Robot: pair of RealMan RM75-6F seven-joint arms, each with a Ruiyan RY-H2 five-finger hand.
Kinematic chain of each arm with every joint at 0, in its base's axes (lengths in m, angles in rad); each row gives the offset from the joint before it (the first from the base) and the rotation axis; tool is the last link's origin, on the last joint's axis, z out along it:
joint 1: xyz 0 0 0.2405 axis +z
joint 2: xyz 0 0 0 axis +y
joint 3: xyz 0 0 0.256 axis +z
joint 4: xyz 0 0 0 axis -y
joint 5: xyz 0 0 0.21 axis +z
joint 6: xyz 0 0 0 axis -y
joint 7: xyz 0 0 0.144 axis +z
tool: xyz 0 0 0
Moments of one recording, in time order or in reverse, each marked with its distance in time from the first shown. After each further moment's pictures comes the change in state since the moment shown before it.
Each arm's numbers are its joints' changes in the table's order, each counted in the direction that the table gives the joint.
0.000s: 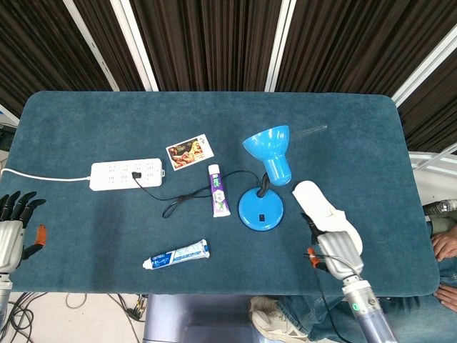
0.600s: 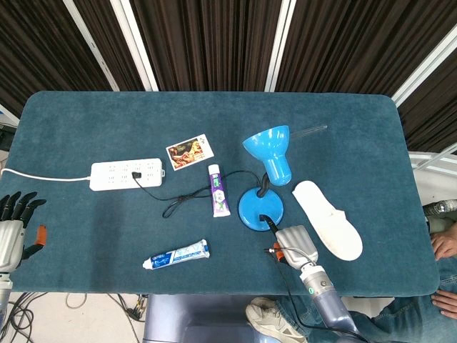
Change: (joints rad) left arm -0.002 0.004 0.000 0.004 -0.010 0.012 -0.002; right arm 0.180 -0.210 0.059 -0.040 0.310 0.101 -0.292
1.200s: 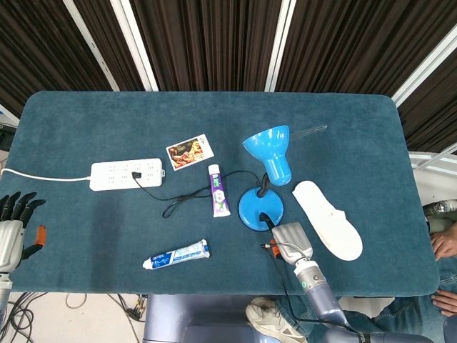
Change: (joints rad) left arm 0.000 0.002 0.000 0.001 -0.007 0.005 0.005; right arm 0.066 -0.048 -0.010 -0.048 0.106 -0.021 -0.023
